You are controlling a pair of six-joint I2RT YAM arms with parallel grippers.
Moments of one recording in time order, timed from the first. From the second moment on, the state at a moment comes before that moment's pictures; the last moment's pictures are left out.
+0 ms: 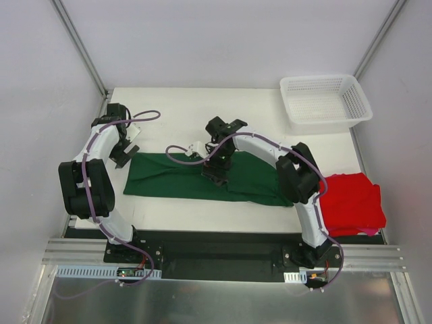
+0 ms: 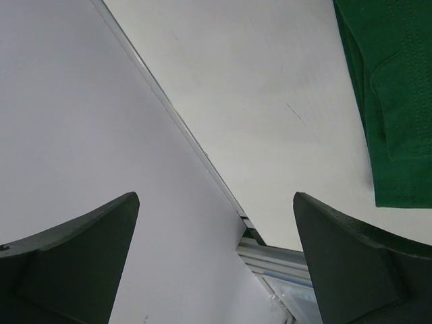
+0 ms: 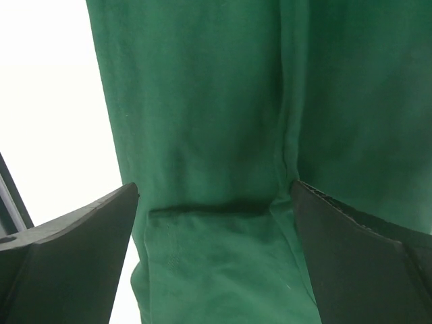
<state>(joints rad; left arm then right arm) 0.11 1.66 1.26 -0.86 -0.37 0.73 0.76 2.13 1.76 -1.00 -0.42 -0.73</state>
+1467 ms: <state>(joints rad) -0.08 1.84 1.44 -0.86 -0.30 0.74 0.52 1.91 1.60 -1.02 -0.19 -0.71</state>
